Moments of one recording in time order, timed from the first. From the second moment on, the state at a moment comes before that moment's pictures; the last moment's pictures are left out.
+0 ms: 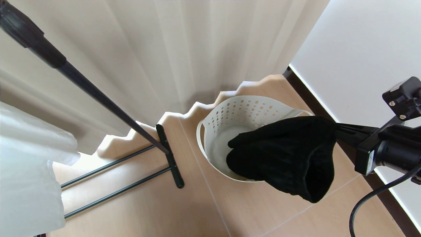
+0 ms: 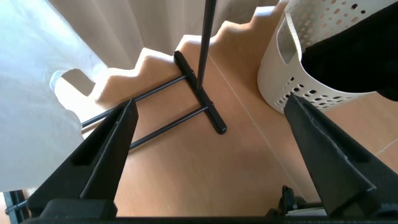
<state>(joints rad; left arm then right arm) 0.00 0.00 0.00 -0.06 -0.09 0.01 0.43 1.23 -0.64 -0.38 -0.04 -0.21</state>
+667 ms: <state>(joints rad) 0.00 0.00 0.00 -0.06 -0.09 0.02 0.43 1.23 -0.58 -0.39 -0.04 -0.21</state>
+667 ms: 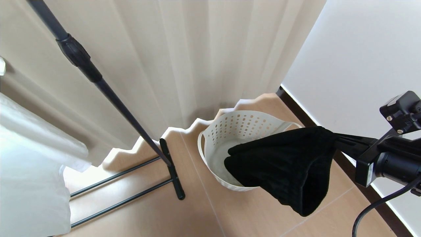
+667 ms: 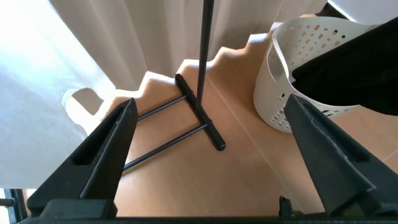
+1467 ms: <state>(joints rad) 0.00 0.00 0.00 -0.06 -0.09 0.02 0.43 1.26 -0.58 -0.39 -0.04 -0.20</state>
